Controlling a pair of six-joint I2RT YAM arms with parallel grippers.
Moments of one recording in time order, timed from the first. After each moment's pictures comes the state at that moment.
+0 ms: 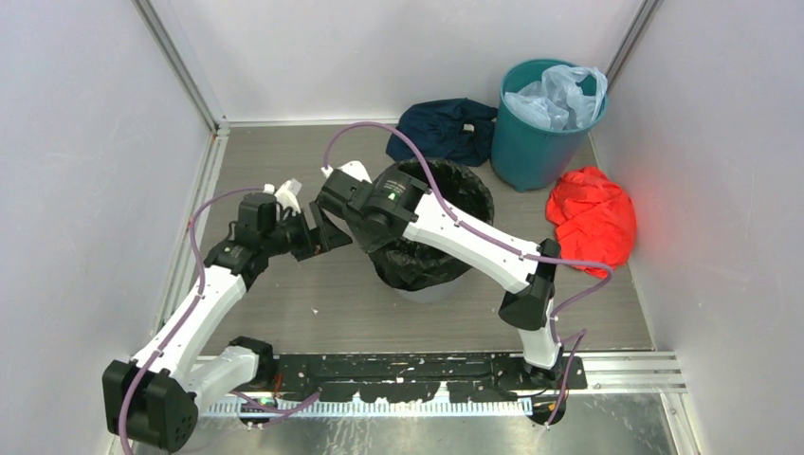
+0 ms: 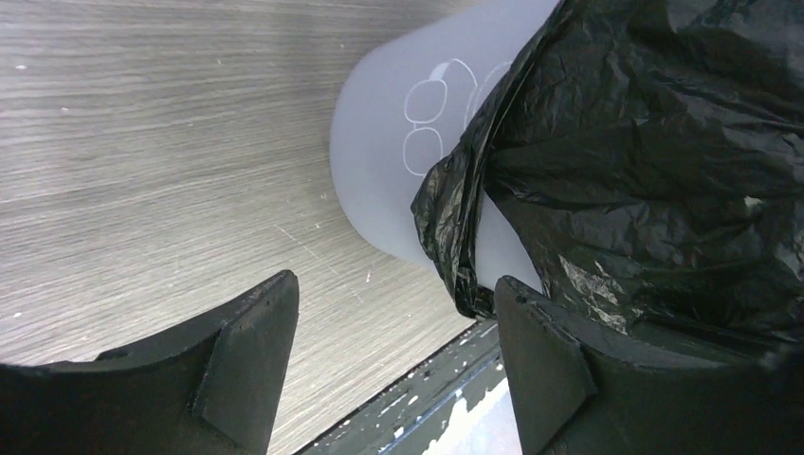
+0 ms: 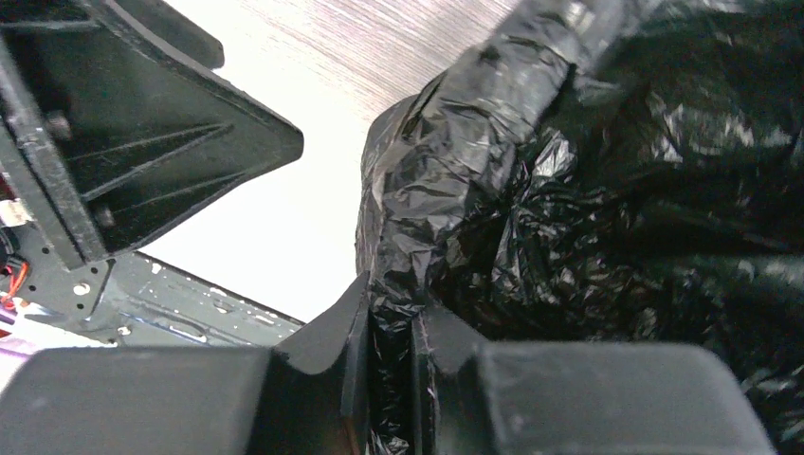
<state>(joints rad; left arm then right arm) -0.26 0.97 0.76 -0.41 0.47 -0.64 1.13 1.94 2.20 -1.38 0.38 0.49</state>
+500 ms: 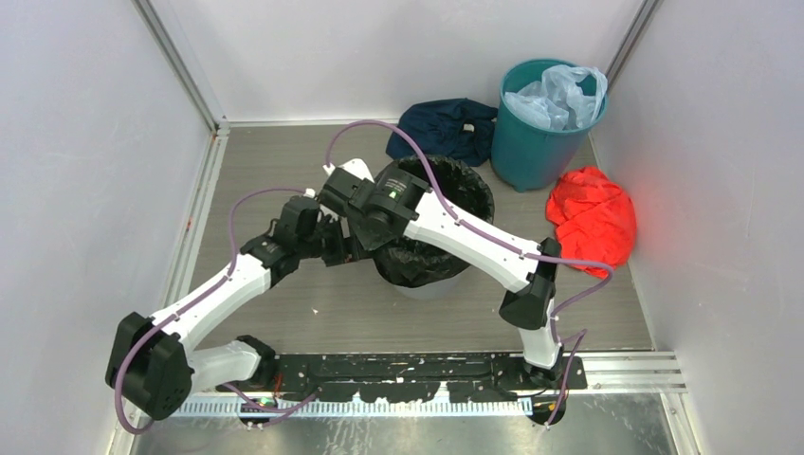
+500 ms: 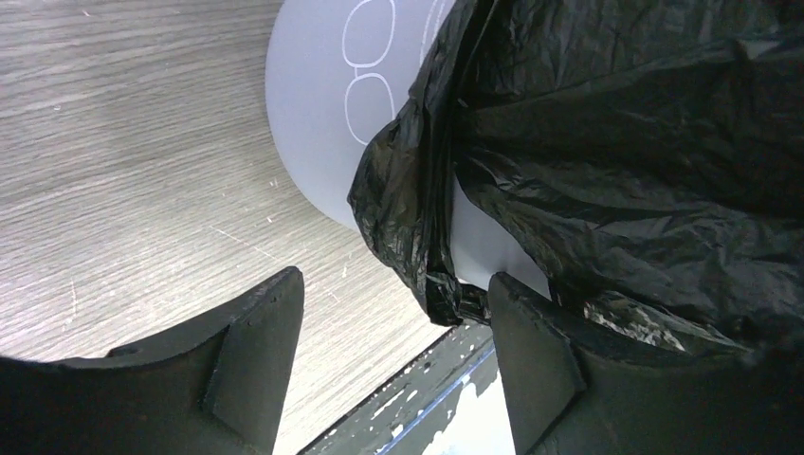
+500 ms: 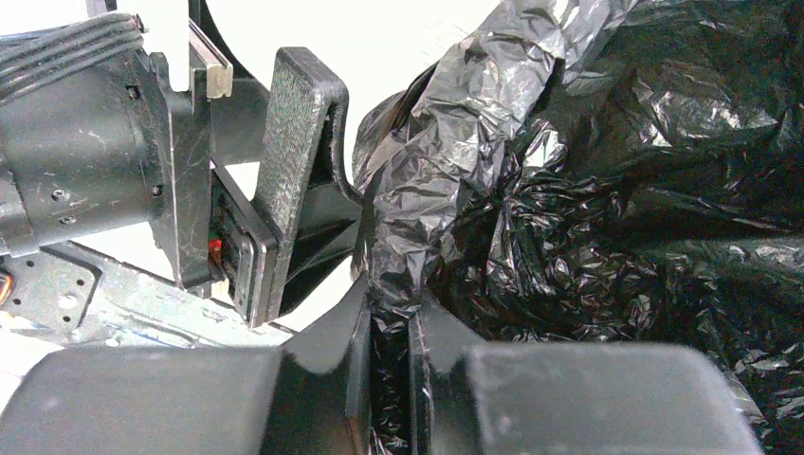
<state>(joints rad) -0.51 1.14 0.74 -0.26 0.39 -0.71 1.12 1.94 2.19 -1.38 0.40 0.48</state>
